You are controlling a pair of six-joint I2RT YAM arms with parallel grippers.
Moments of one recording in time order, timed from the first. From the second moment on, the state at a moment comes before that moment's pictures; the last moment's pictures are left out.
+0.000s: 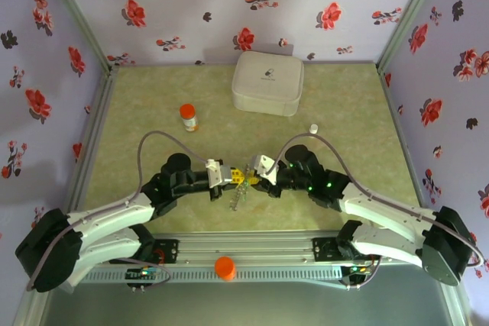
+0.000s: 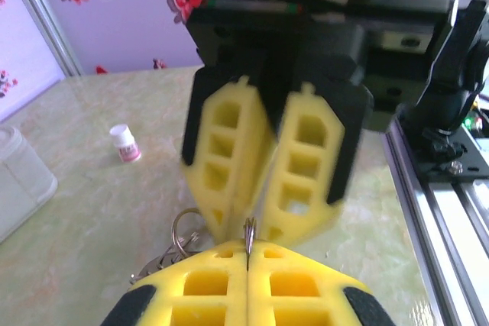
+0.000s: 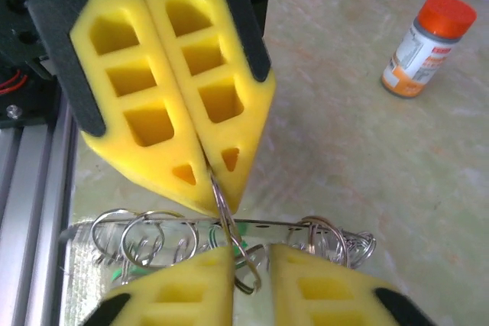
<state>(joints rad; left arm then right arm) -0.84 1.04 0.36 0.48 0.56 0.27 0.89 1.02 0.57 -0.07 -0.37 -0.33</state>
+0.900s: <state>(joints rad) -0.84 1.07 0.36 0.55 0.62 0.22 0.89 0.95 0.52 -0.02 -0.39 -0.35</state>
